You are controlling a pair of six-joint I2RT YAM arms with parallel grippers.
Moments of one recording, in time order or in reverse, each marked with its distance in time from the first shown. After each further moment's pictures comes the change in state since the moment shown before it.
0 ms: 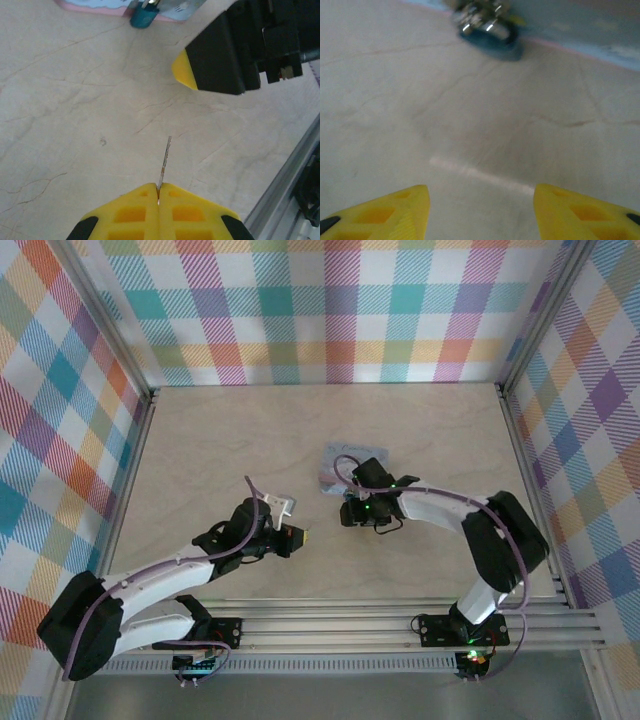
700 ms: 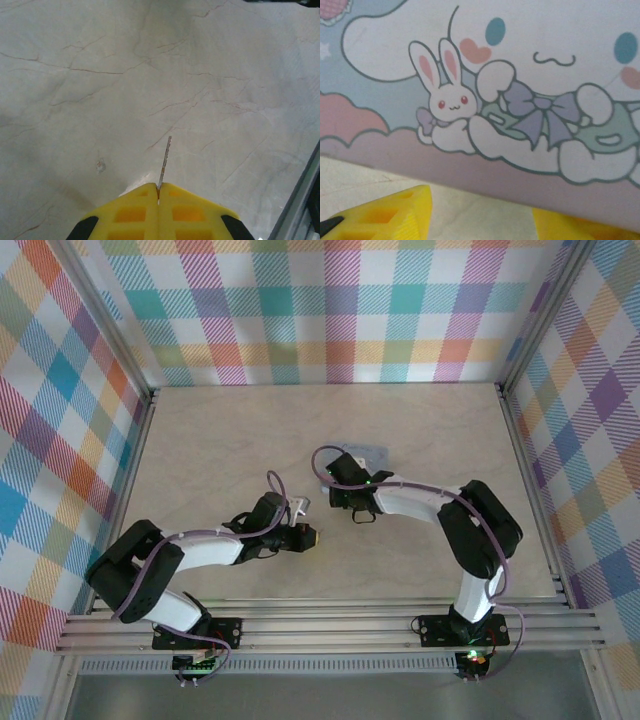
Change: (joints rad) left arm 0.033 0.361 0.061 0.208 0.117 -0.047; right arm 0.102 0.130 0.160 0.078 0.365 0.108
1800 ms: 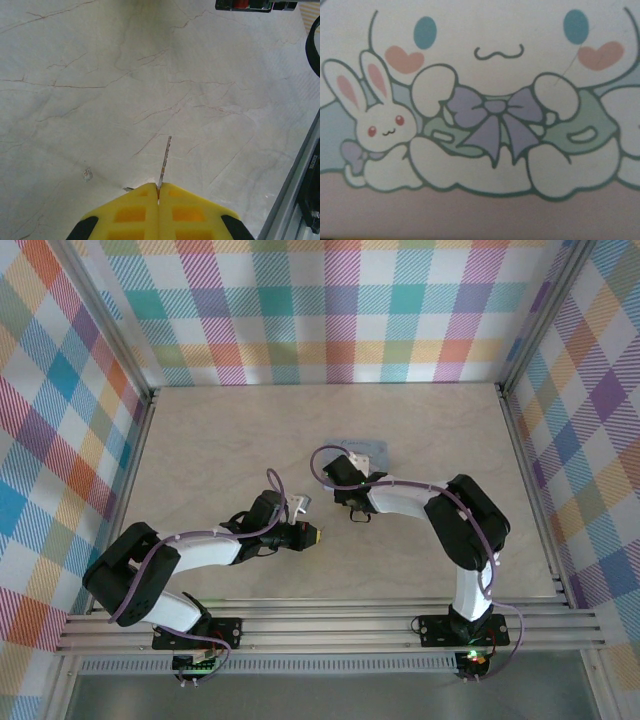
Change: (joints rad) left arm 0.011 -0.027 -0.001 0.011 0.025 0.034; right arm -0.007 0.069 0.005 0.061 0.130 0.063
